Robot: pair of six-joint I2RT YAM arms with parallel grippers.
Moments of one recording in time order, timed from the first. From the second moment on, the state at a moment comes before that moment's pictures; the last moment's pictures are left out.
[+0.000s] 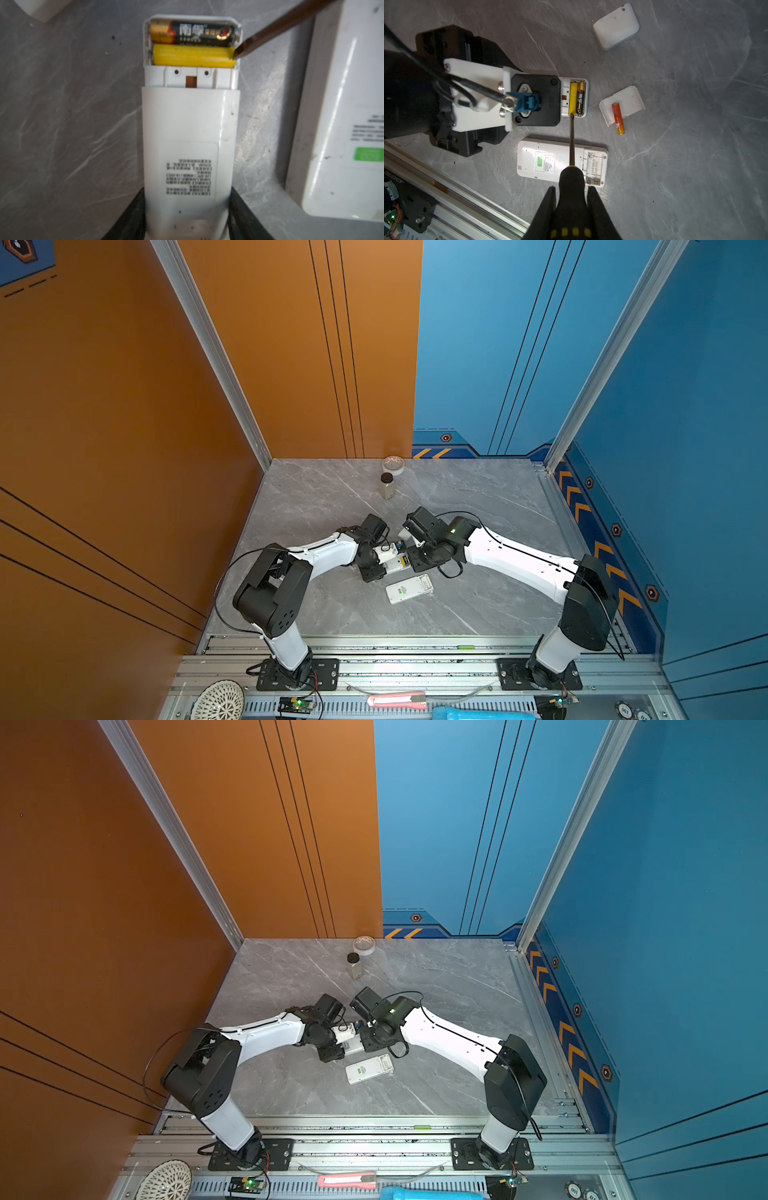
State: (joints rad) left arm -0.54 1.69 0.97 -0.56 0.09 0.64; right arm 0.88 1.68 1.39 -0.88 0.04 0.48
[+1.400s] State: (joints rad) left arm -0.54 1.69 0.97 -0.56 0.09 0.64; right arm 0.88 1.66 1.35 -0.84 0.03 0.47
